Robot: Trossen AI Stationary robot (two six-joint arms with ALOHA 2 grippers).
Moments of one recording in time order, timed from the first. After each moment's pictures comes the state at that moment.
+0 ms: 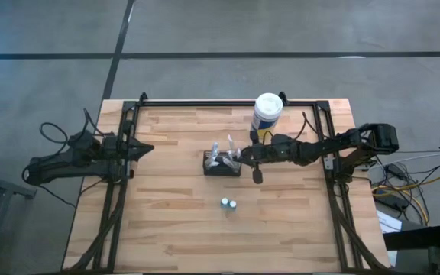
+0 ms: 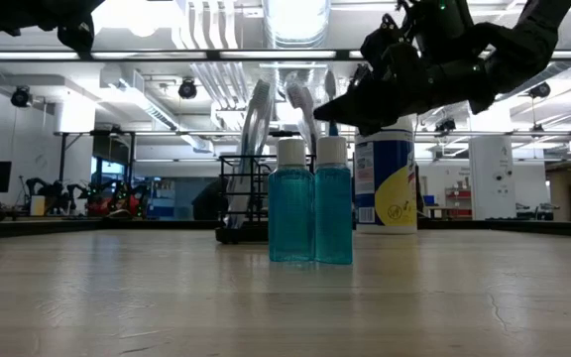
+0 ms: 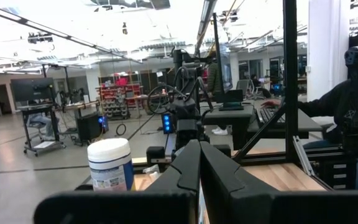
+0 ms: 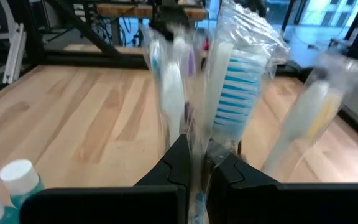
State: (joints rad) left arm 0.10 0.17 0.35 -0.03 0.08 0.08; right arm -0.11 1.51 0.56 0.74 -0.13 -0.05
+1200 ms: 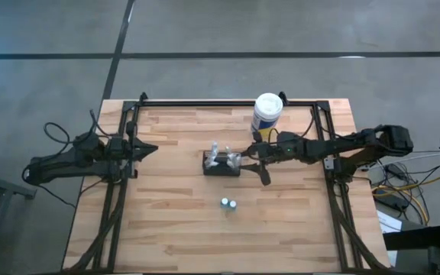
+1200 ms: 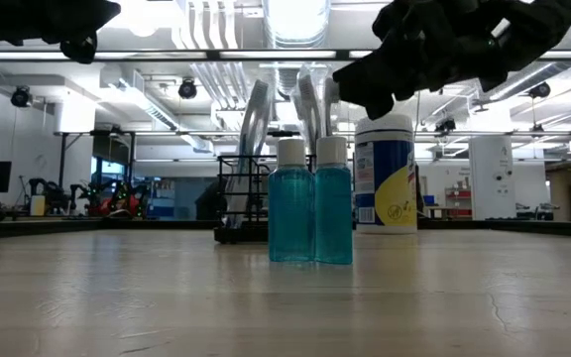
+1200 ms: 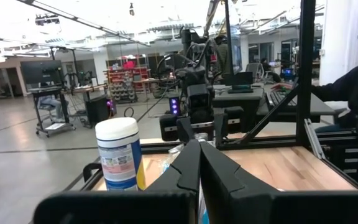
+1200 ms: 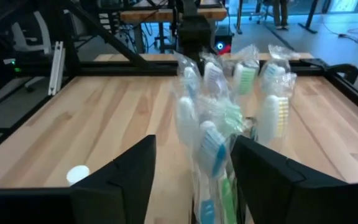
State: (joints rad) left arm 0.10 0.18 0.34 -0.07 0.03 0.08; right arm -0.11 1.36 0.57 0.56 -0.21 0.02
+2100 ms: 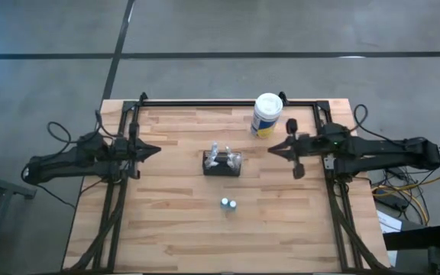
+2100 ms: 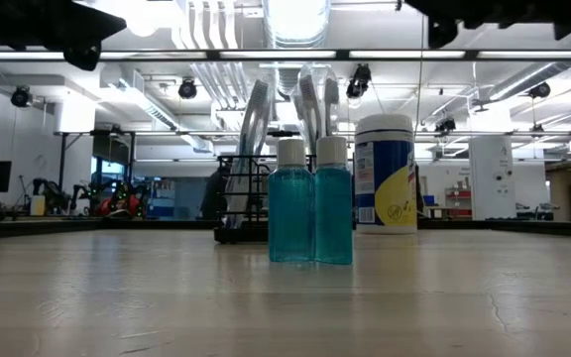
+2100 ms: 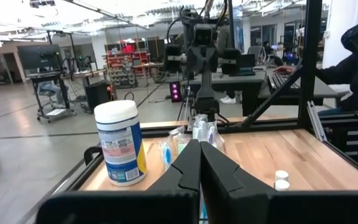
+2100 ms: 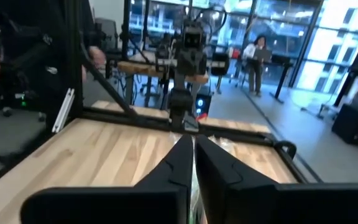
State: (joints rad) left arm 0.10 0.22 0.33 -0.11 0.02 0.09; right arm -0.11 0.75 0.52 0.22 -0.18 -0.12
